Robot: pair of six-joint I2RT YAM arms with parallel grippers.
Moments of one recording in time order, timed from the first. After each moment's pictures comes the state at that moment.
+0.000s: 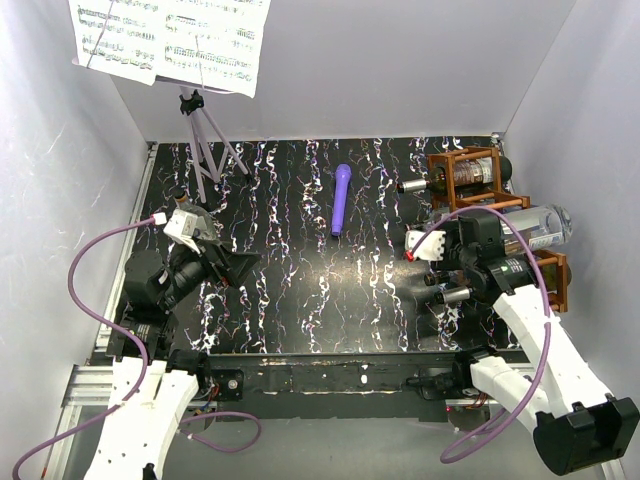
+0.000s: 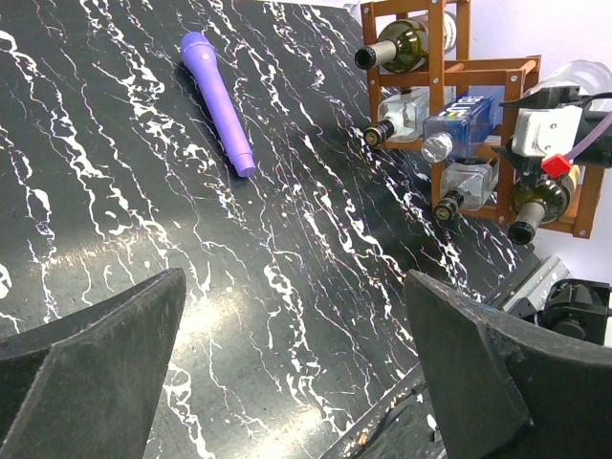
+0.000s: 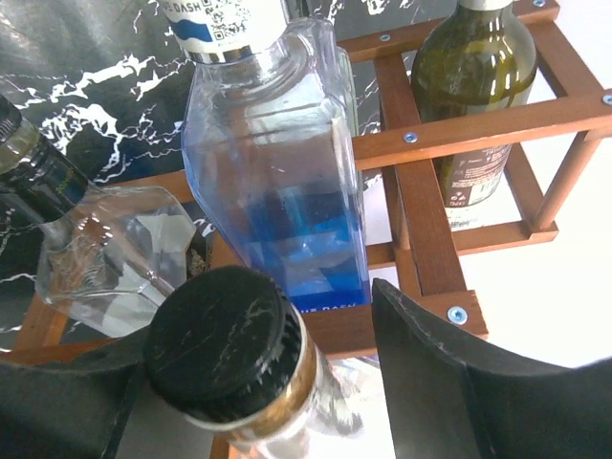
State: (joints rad) left arm -0.11 0.48 0.68 -0.33 0.56 -0.38; right arm 0.30 0.88 0.85 -0.72 0.14 -1.33
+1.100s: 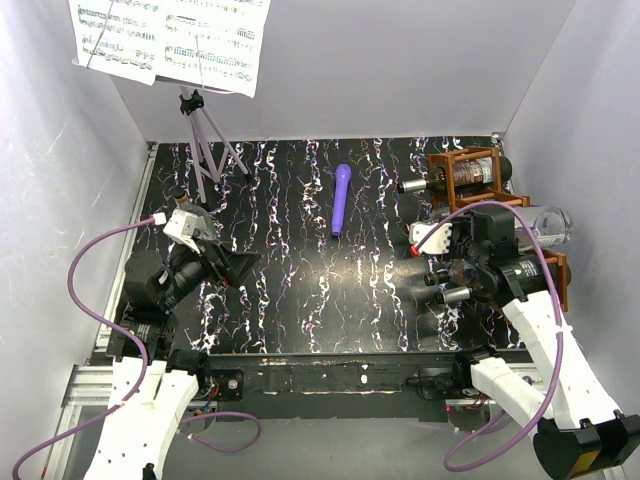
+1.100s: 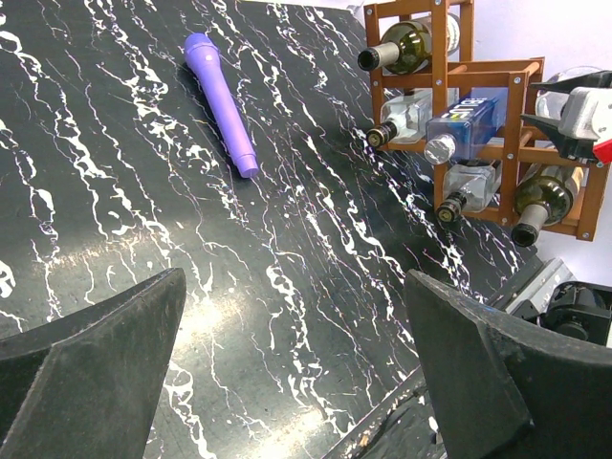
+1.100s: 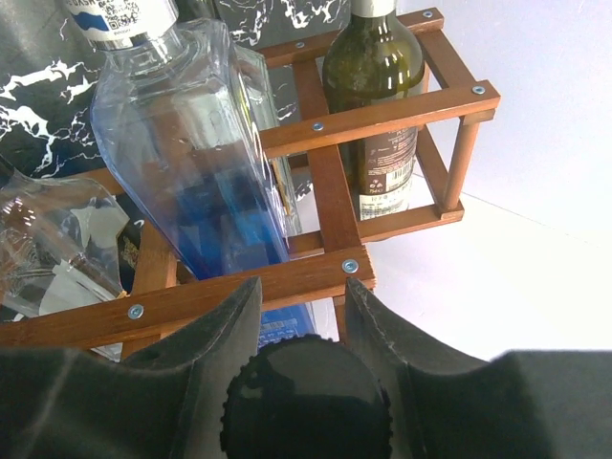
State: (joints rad) left arm -0.12 0.48 0.68 -0.33 0.55 -0.38; right arm 0.29 0.84 0.92 -0.71 0.10 -1.41
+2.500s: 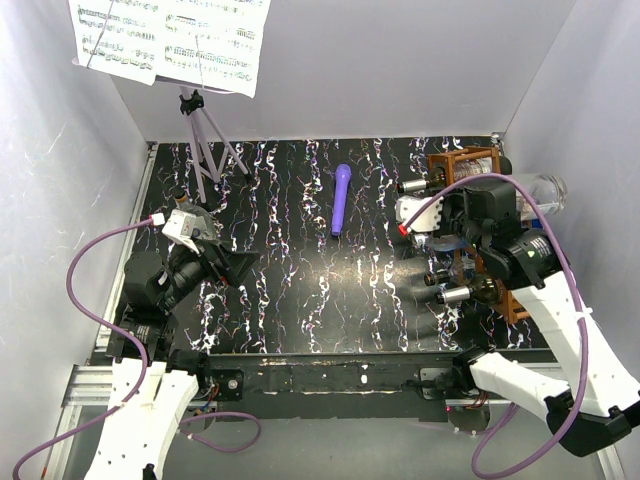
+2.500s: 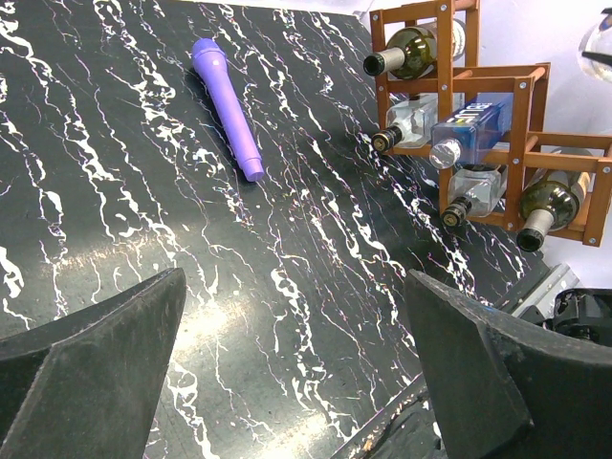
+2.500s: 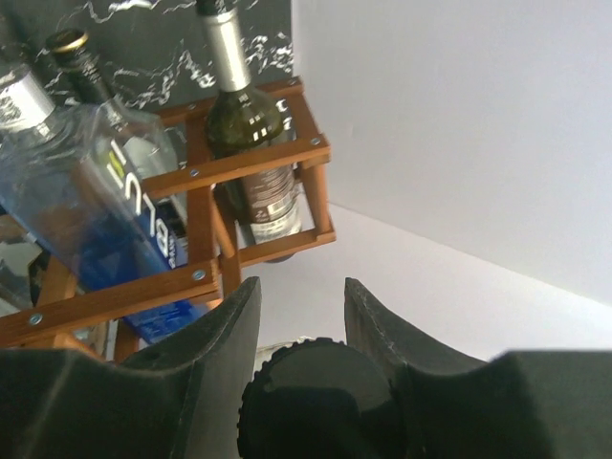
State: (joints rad) left arm -0.12 0.48 0.68 -0.33 0.54 -0.37; right arm 0.49 0.97 1.28 -0.85 0.22 -1.34
